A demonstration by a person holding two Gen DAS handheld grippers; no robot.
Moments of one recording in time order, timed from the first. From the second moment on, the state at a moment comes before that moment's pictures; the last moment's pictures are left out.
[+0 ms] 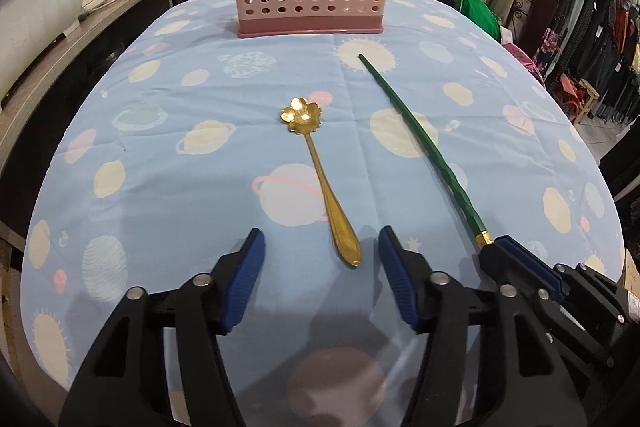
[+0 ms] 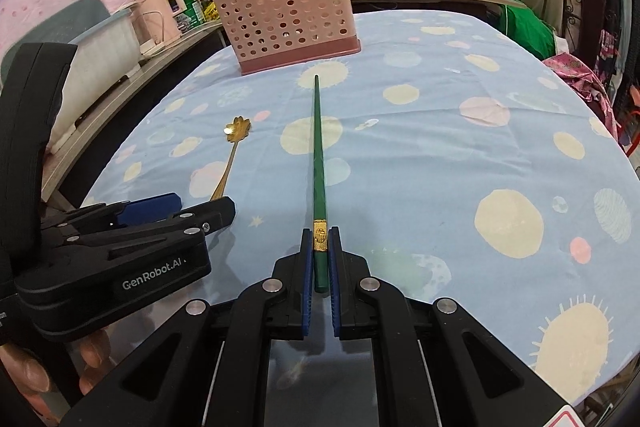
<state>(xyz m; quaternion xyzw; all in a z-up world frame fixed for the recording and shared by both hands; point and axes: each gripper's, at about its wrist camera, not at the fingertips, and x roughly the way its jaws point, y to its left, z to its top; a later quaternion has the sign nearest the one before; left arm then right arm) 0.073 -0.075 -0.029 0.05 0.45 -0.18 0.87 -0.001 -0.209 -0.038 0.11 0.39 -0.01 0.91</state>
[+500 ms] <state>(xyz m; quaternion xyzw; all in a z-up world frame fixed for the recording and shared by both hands) 0.068 -0.066 -0.015 0.03 0.46 -0.20 0.87 -0.003 -0.210 -0.030 0.11 0.38 0.00 0.92</state>
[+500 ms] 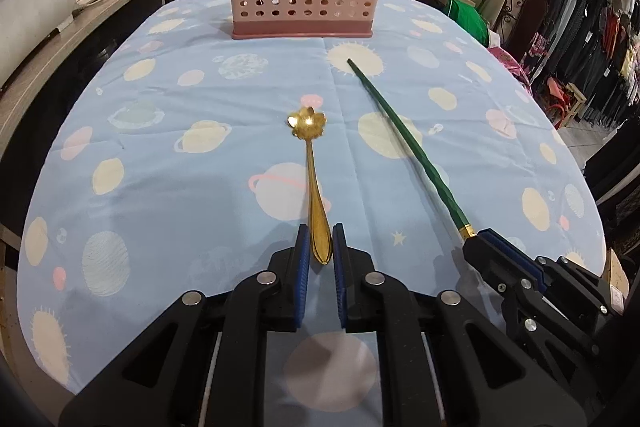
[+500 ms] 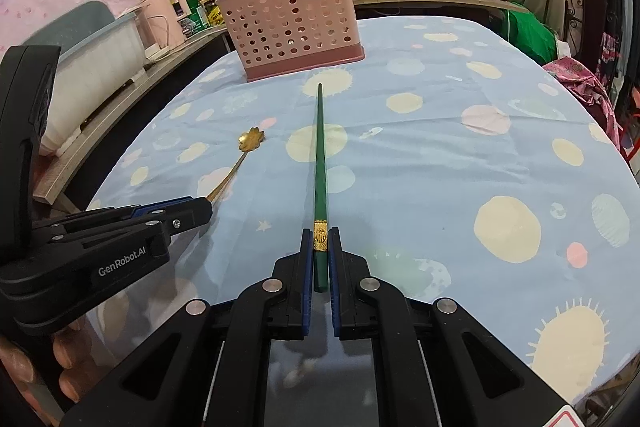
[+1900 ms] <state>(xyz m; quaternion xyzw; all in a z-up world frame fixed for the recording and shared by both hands) 0.125 -0.050 0.111 0.03 0.37 -0.19 0.91 0.058 -0.253 0.134 0.16 0.22 0.05 0.96</state>
